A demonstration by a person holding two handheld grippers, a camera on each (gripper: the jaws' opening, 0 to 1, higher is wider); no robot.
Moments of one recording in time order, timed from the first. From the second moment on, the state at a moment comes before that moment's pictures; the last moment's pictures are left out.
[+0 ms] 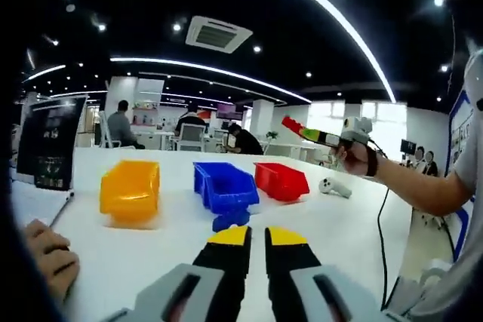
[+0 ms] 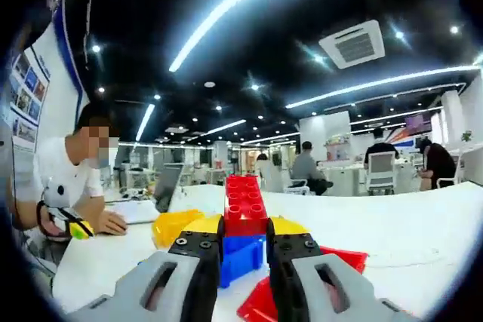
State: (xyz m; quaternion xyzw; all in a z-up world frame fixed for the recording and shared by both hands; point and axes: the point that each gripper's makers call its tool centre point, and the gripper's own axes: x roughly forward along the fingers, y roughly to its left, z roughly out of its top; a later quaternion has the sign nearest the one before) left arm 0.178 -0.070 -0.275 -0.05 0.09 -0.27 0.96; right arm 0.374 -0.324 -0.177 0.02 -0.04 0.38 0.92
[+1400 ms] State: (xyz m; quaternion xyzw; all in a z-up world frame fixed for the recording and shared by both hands) left arm 0.166 -0.078 -0.305 -0.07 0.13 -0.30 0.94; right arm 0.376 -0.269 -0.261 -0.10 0.09 0.45 0.89
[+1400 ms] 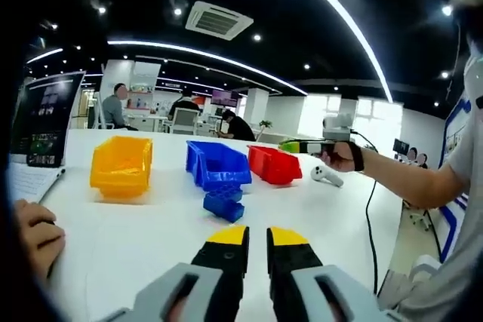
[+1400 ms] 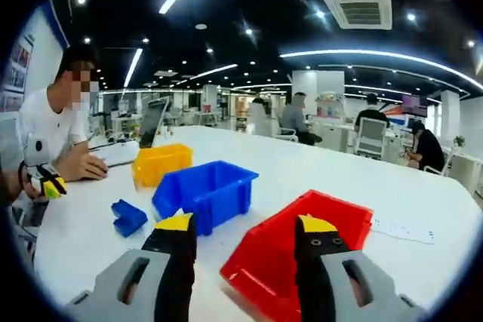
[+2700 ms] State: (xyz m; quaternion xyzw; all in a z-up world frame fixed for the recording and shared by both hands) left arm 0.180 -0.086 -0.331 -0.01 0.15 -0.32 0.93; right arm 0.221 -0.142 -0.342 -0.26 0.16 0.75 0.58
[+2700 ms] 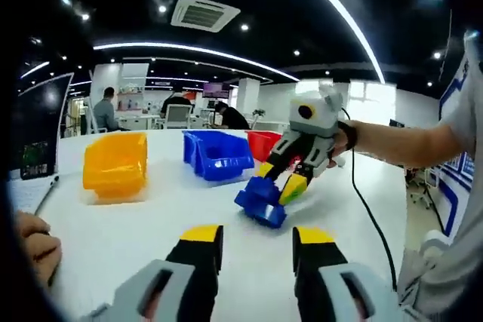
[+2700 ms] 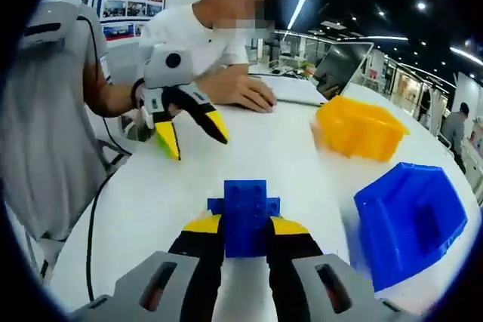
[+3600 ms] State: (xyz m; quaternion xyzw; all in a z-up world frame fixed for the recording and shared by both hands) left arm 0.189 -0.179 -0.336 0.12 0.13 -0.46 0.87; right arm 0.181 -0.162 -0.342 -0.33 0.14 0.77 0.52
